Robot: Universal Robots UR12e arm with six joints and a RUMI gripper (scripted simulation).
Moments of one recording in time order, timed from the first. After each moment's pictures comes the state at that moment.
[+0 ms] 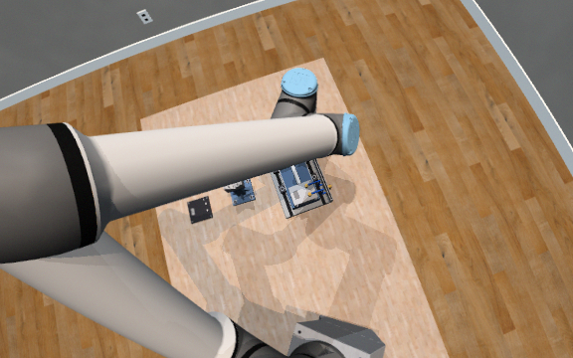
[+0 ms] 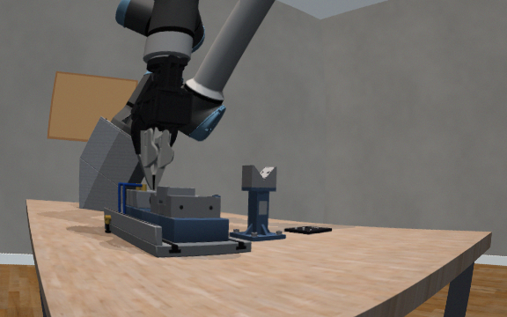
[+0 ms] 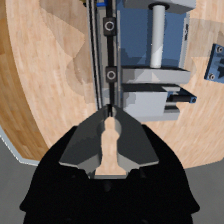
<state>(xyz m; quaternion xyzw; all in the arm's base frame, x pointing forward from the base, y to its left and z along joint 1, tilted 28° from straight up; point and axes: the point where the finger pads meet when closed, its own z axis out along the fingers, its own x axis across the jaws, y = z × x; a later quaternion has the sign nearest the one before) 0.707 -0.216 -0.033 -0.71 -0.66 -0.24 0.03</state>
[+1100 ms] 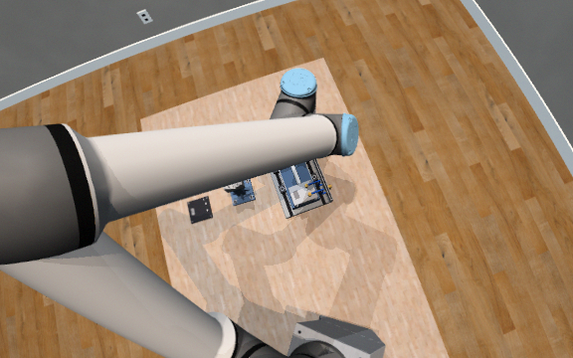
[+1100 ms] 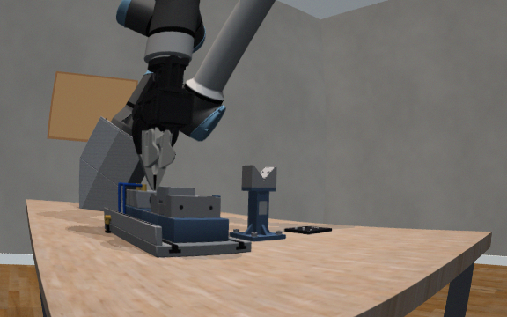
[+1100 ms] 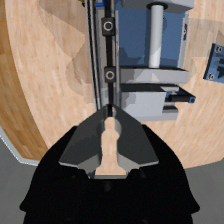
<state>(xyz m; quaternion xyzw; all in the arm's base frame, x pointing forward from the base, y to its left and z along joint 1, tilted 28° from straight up) 0.707 -0.214 -0.032 -0.71 -0.66 -0.24 0.03</state>
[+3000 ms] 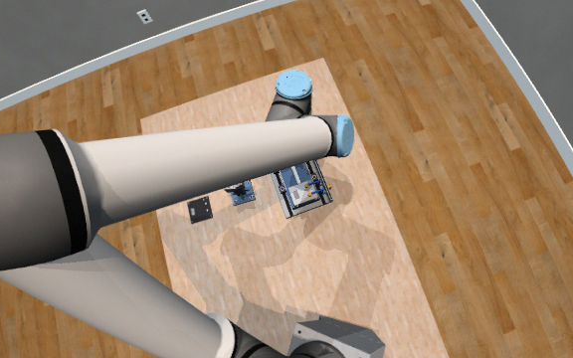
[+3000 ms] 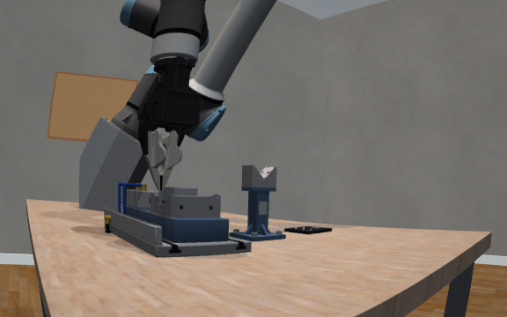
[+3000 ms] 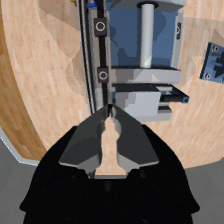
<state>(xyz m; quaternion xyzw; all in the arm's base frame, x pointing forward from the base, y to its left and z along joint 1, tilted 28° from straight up) 0.707 -0.202 -0.027 -0.71 -0.66 -0.24 0.03</state>
